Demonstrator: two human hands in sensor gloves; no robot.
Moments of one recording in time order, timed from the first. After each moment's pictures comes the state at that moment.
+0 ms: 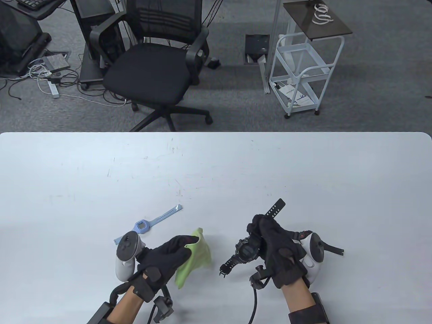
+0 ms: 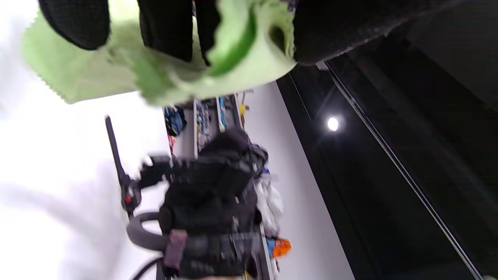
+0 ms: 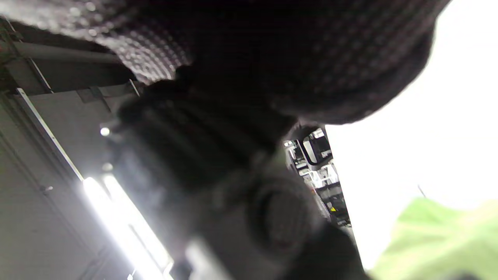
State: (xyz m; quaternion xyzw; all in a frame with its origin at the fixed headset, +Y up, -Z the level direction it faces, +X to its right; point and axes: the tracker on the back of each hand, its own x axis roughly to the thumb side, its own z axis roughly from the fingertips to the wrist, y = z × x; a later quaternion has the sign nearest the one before) left_hand -0.175 -0.736 -0.257 -0.18 -0.29 0.69 0.64; right_hand 0.151 -0.751 -0.275 0.00 0.06 0.56 0.83
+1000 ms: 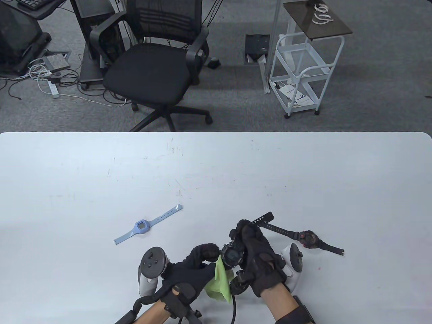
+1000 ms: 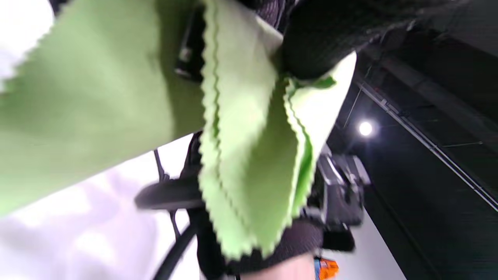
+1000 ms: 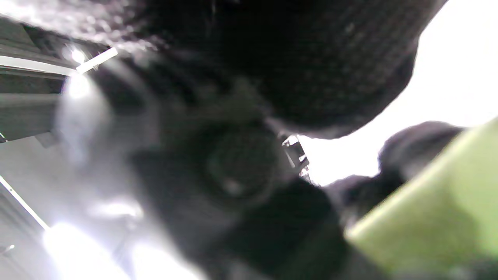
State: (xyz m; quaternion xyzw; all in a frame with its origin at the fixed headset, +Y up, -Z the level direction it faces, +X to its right) left_hand -0.130 -0.758 -0.233 -0.18 -0.22 0.66 0.69; right_hand 0.110 -0.772 -0.257 -0.08 0.07 0.50 0.86
